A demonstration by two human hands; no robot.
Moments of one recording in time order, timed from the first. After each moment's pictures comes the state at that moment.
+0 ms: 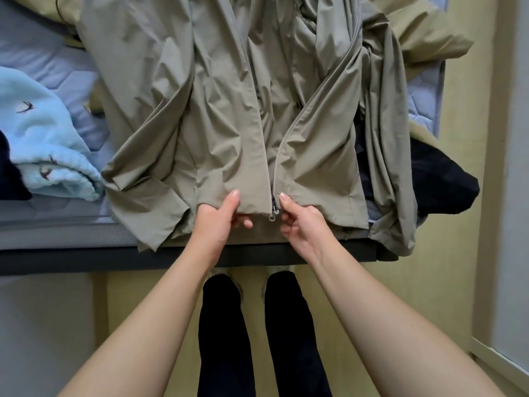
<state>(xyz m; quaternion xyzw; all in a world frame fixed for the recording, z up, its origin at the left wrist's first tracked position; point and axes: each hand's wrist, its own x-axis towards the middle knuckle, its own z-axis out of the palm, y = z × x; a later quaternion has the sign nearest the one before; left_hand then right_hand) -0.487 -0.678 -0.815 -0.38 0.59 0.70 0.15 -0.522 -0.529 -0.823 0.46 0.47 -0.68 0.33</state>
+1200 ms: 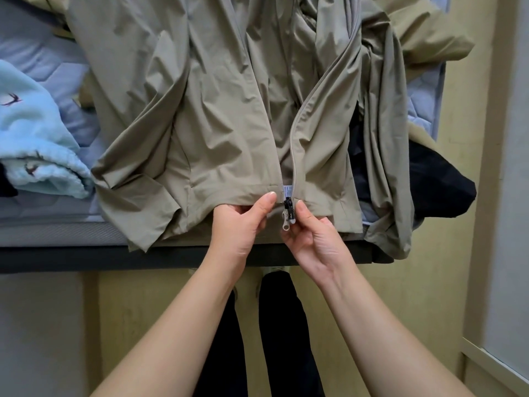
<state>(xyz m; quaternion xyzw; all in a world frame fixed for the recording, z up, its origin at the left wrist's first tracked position) -0.498 -0.639 -0.779 -0.36 0.52 0.76 0.10 -0.512 -0.516 -0.780 0.41 0.35 -0.79 0.30</state>
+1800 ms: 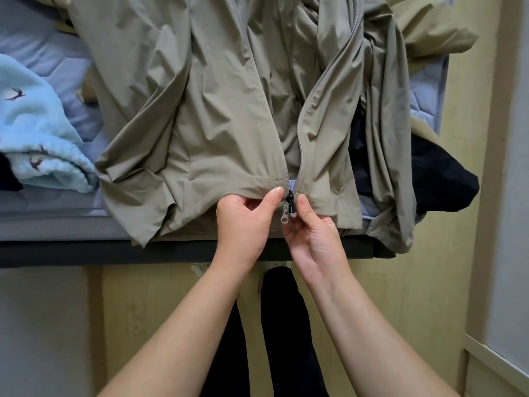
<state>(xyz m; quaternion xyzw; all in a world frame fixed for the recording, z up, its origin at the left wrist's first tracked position) -0.497 -0.629 -0.765 -0.35 0.65 0.67 0.05 -0.502 -0.530 -0.769 0.44 0.35 -0.80 0.21</state>
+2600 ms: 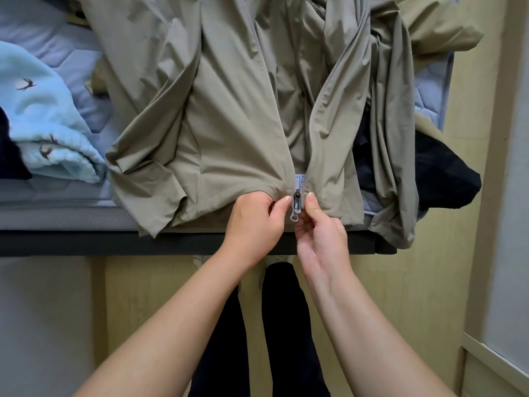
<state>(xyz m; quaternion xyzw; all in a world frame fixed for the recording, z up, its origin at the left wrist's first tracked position) -0.489 -0.638 -0.774 -0.18 0.84 0.48 0.17 -0.497 -0.537 -0.764 0.53 0.36 -0.76 0.11</state>
